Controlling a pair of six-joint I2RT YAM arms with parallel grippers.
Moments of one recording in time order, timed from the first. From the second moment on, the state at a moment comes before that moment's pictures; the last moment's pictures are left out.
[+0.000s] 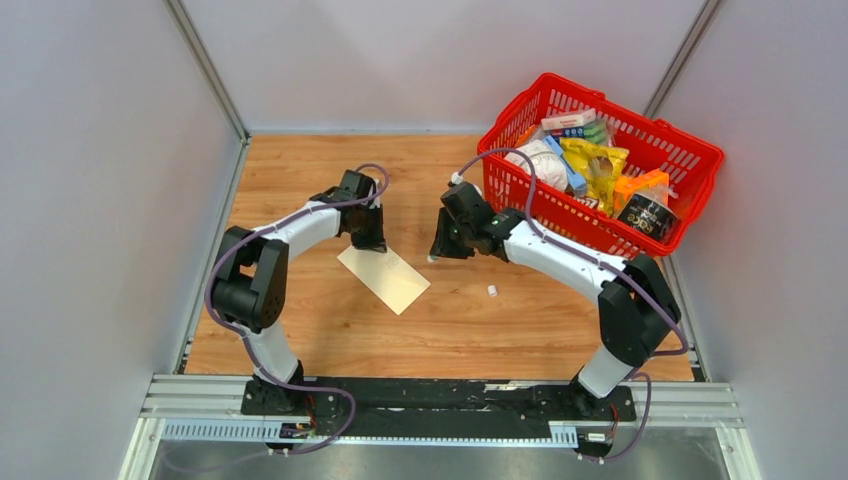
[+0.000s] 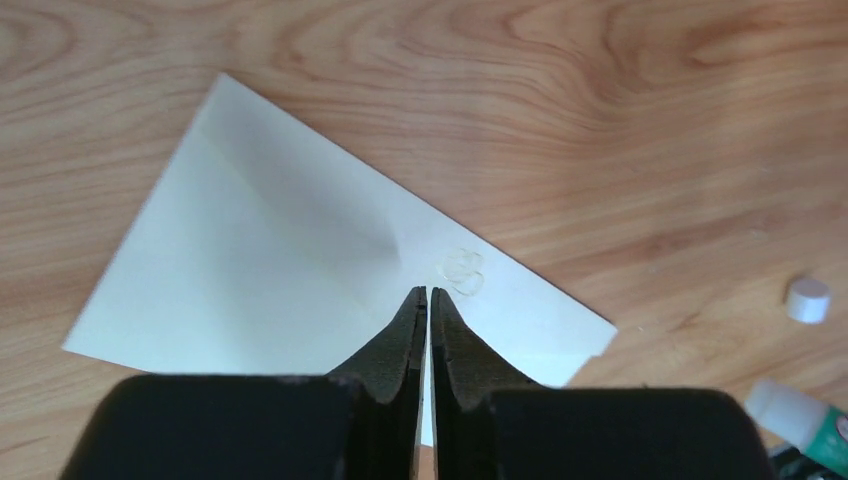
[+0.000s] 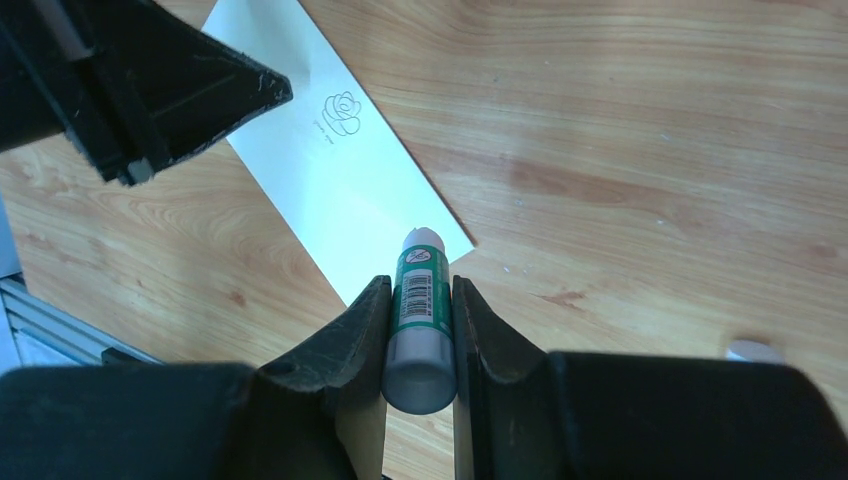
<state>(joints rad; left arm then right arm) -0.35 1.80 1.16 -0.47 0.18 -0.39 0.74 1.66 1.25 -0.45 -0.01 0.75</state>
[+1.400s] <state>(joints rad) -0.62 1.70 1.14 -0.42 0.20 -0.51 0.74 1.28 1.21 -0.71 0.28 0.72</state>
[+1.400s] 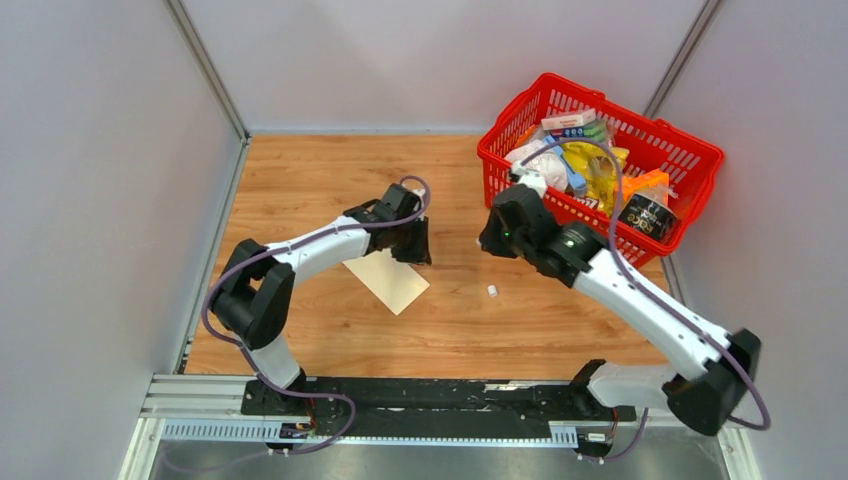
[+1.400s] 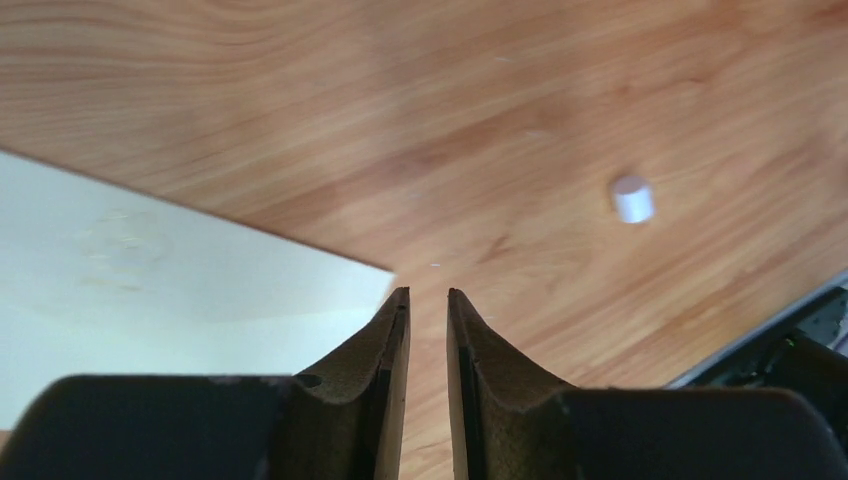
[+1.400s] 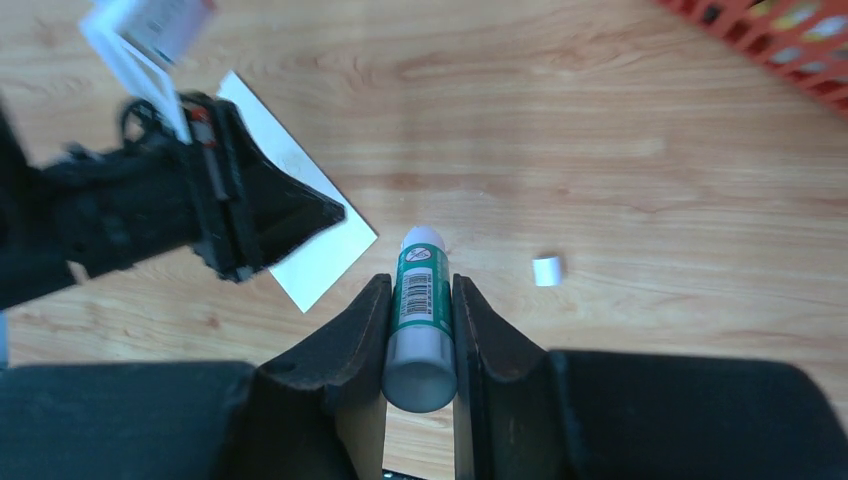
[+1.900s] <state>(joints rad) -1.09 2.12 1.70 -0.64 -0.32 -0.78 0.74 0.78 1.15 -0.89 0.54 0.74</state>
